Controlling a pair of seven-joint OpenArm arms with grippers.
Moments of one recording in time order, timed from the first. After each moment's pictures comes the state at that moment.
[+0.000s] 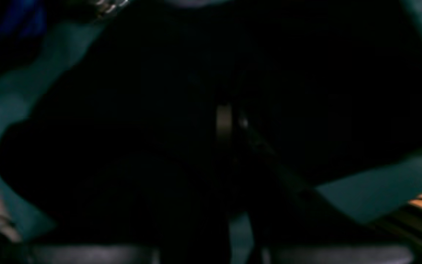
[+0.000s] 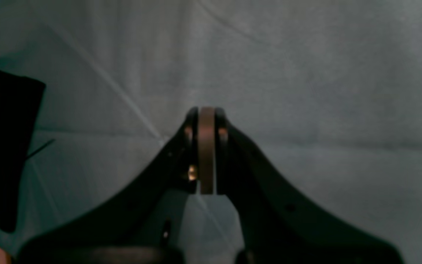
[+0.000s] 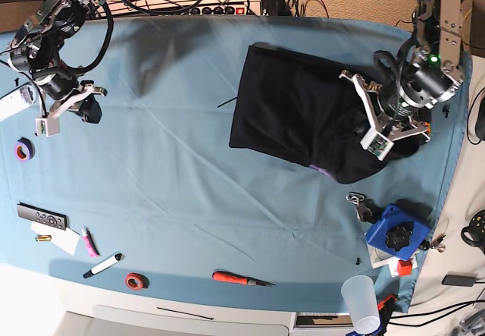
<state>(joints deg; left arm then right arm) 10.9 -24.2 2.1 121.7 -24.0 -19.5 61.7 -4.4 9.2 47.4 101.8 41.9 38.7 -74.8</state>
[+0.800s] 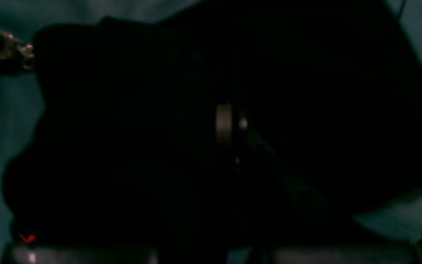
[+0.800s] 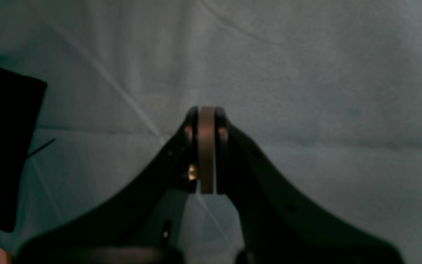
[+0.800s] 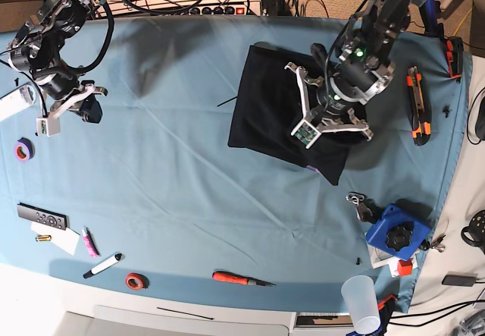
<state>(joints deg) 6.2 -14.6 21.5 113.8 -2.6 -11.9 58.0 -4.4 9.2 47.5 101.7 41.9 38.7 -74.8</state>
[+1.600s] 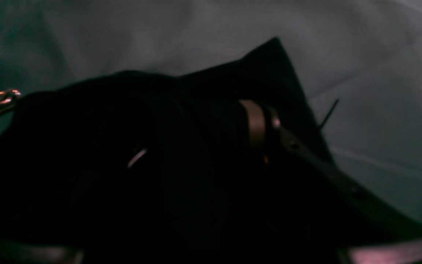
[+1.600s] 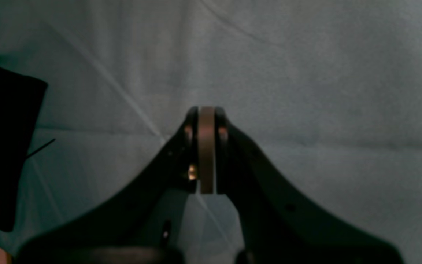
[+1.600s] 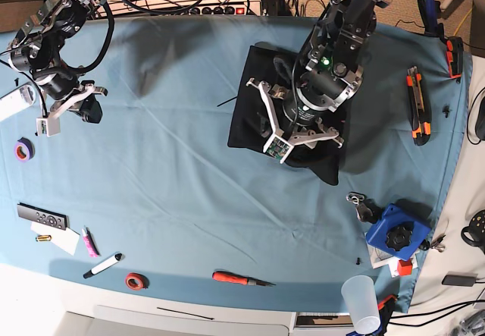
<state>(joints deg) 4.5 -2.8 21.6 111.6 -1.8 -10.5 54.3 -4.4 9.3 47.5 101.7 41.9 38.7 -74.8</state>
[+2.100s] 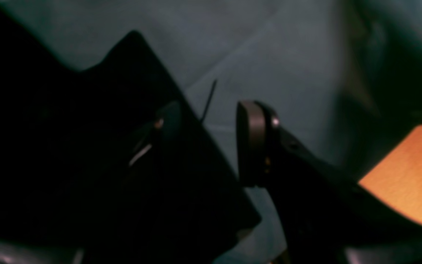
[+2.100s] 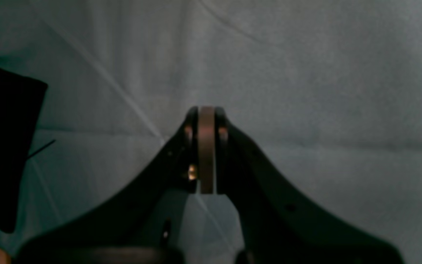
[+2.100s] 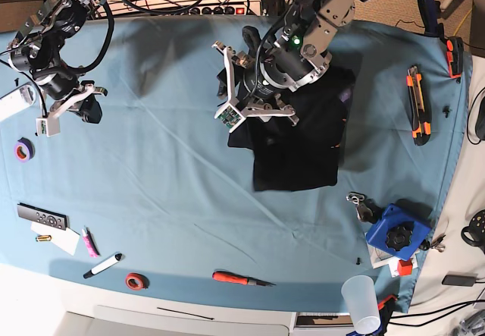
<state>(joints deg) 5.2 -1.5 33.8 114.1 -2.5 -11.0 63.5 -4.4 9.3 47.5 101.8 41.9 38.7 -74.1</state>
